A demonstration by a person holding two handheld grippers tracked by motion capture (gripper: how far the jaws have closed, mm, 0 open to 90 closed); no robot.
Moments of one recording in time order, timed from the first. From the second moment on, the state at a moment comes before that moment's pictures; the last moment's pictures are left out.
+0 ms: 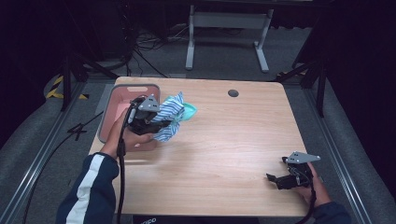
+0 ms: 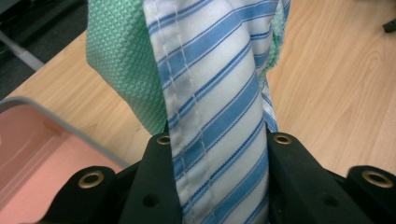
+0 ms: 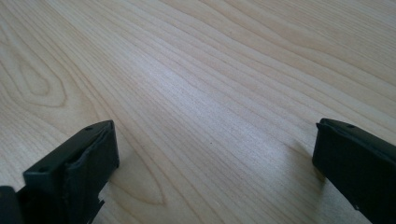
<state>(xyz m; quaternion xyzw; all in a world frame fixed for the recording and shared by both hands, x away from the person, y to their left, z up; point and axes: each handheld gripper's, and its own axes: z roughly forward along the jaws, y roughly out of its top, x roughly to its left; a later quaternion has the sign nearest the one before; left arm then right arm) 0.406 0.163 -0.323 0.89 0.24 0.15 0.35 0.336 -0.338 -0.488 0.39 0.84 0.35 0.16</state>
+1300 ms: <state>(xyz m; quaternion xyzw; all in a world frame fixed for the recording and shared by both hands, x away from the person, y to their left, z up) 0.419 0.044 -0.411 0.94 0.17 0.06 0.28 0.336 -0.338 -0.488 0.39 0.84 0.35 0.16</state>
